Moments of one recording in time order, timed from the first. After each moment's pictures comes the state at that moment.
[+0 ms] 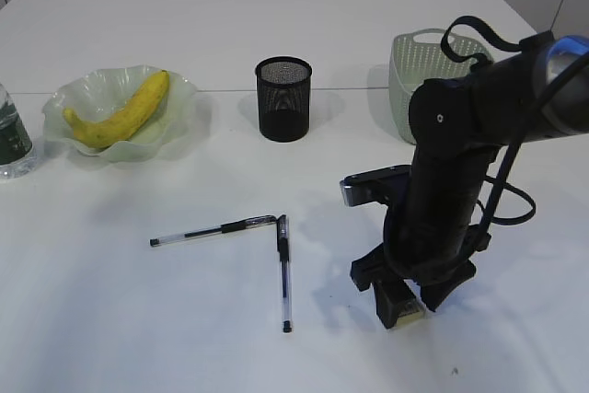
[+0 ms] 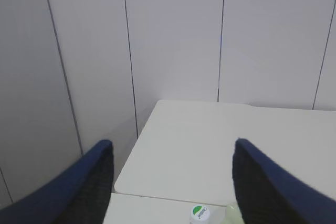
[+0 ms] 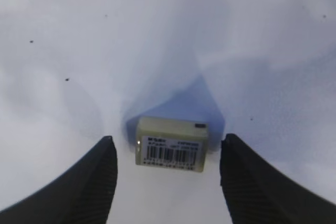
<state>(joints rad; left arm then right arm) 0.16 0.77 -0.92 0.24 0.20 -0.25 0.42 1.99 -1.19 0.15 0.93 -0.03</state>
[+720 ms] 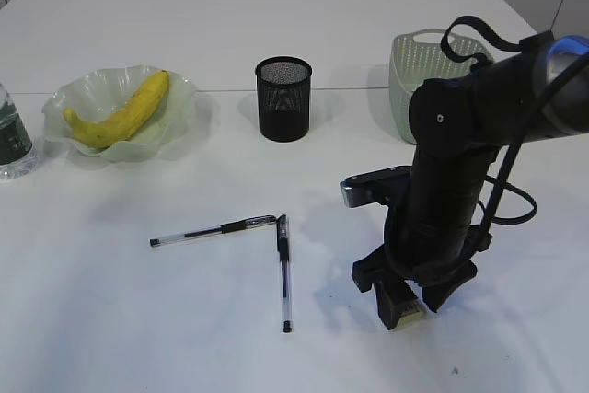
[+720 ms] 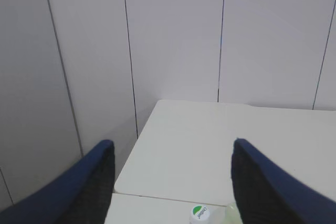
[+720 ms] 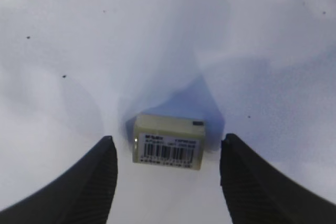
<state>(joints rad) 0.16 0.77 -0.92 0.24 0.20 -0.25 0.42 1.99 -1.19 0.15 0.95 -0.03</state>
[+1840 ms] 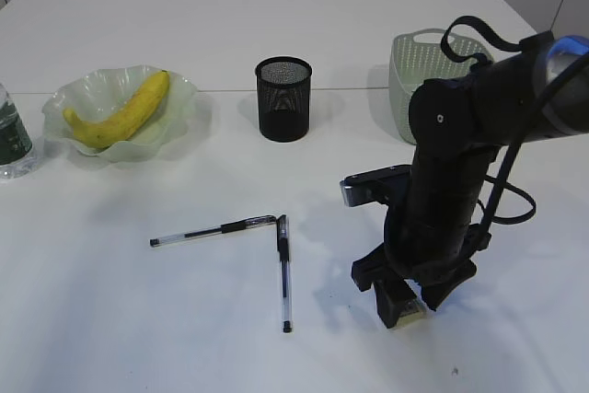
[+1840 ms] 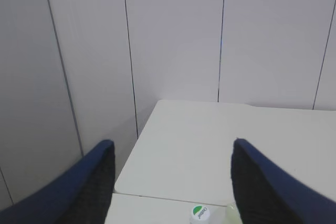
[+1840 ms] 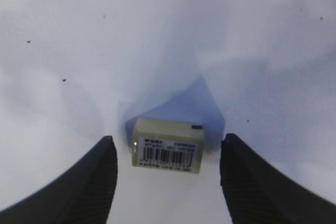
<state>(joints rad) 0.16 0.77 -0.92 0.24 0.20 -0.25 0.42 1.99 -1.19 0.15 0.94 -0.04</state>
